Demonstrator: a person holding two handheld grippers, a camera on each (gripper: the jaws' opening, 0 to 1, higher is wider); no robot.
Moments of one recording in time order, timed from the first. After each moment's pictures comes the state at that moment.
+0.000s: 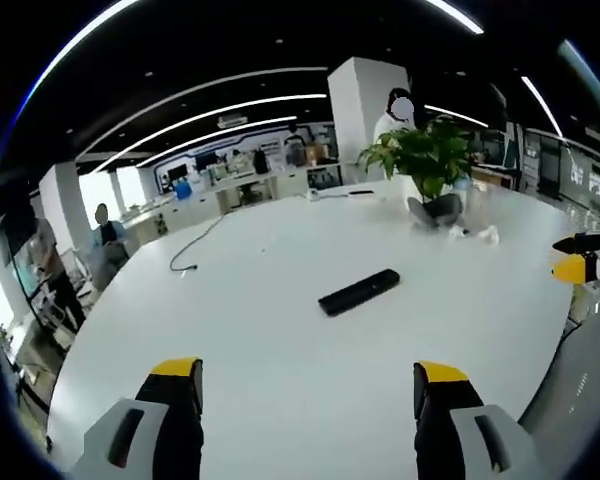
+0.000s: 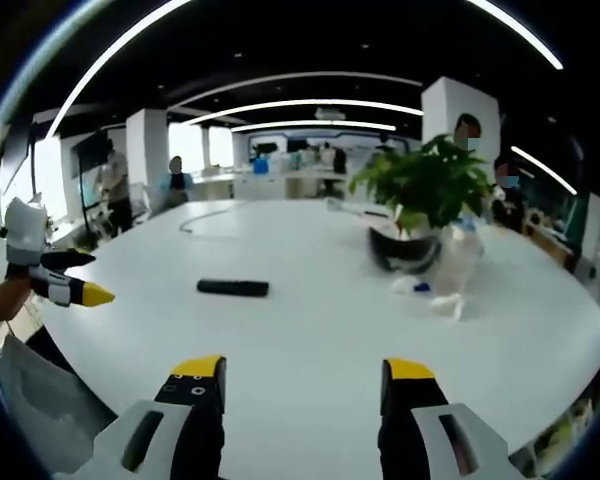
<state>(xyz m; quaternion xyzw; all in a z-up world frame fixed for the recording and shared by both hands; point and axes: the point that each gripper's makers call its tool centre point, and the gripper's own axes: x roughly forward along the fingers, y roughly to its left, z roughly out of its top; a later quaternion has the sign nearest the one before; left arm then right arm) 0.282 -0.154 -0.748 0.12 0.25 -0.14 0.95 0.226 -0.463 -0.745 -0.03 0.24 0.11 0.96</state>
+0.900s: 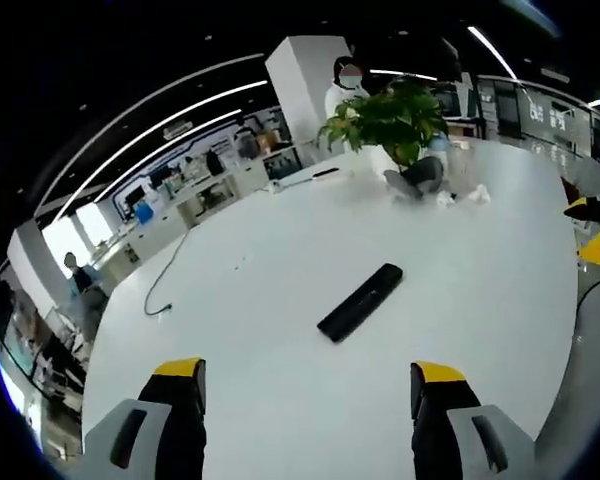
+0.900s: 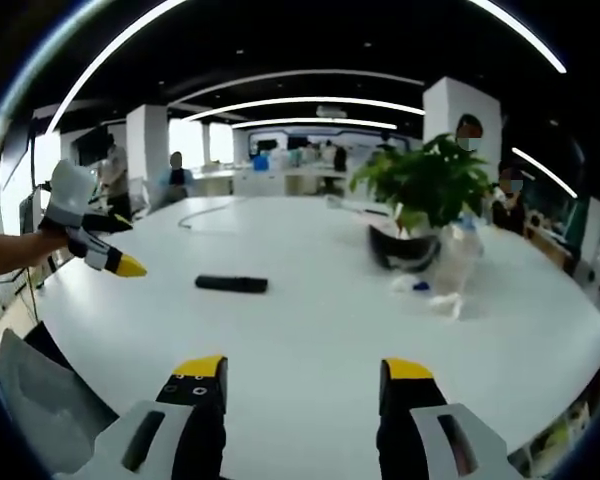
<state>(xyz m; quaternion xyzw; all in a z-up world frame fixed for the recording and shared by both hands) 0.355 -0.176 -0.749 0.22 0.28 -0.21 0.91 0.225 -0.462 -0.746 -0.03 0.25 0.11 0.96</state>
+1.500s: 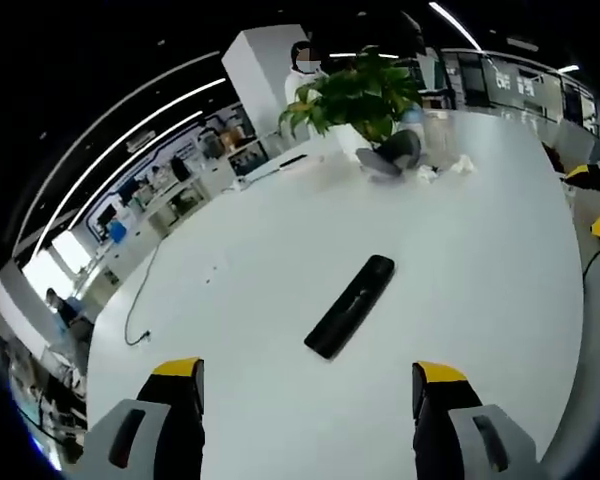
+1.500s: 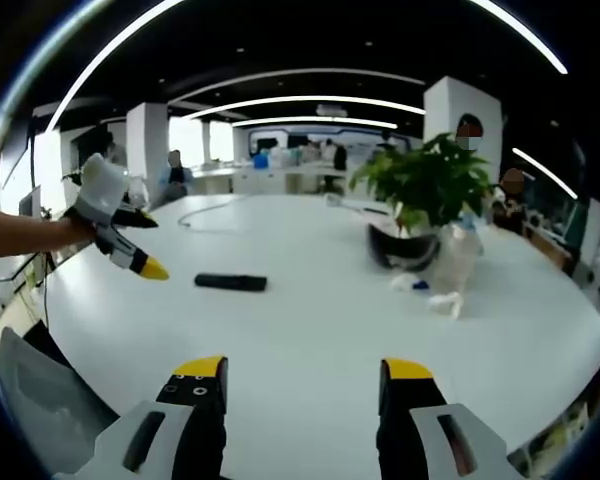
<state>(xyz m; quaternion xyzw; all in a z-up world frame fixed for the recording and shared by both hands) 0.388 -0.203 -0.772 0.28 0.30 -0.27 0.87 0.225 -0.463 -0.748 -0.04 0.25 0.11 0.96</state>
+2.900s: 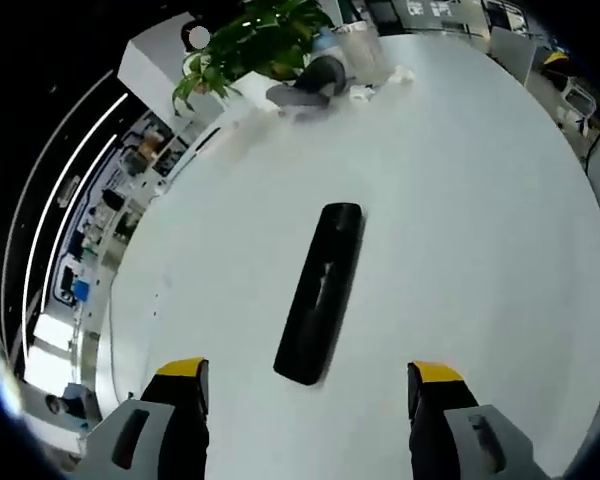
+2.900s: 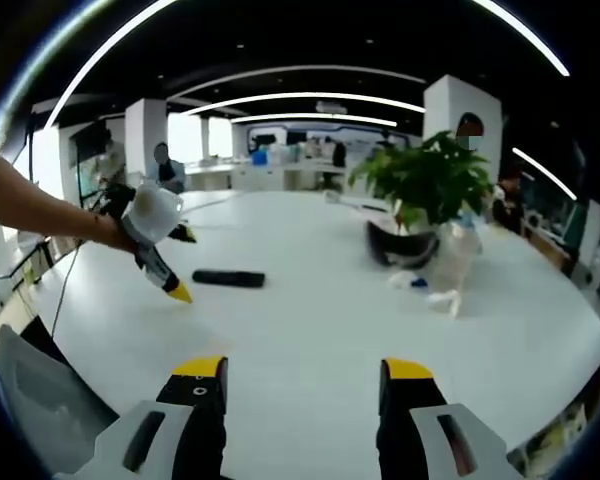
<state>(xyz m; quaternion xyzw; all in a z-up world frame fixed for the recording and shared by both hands) 0.423 -0.233 -0.842 0.44 0.34 -0.35 0.76 0.226 -0.463 -0.750 -0.04 0.26 0.10 0.96</state>
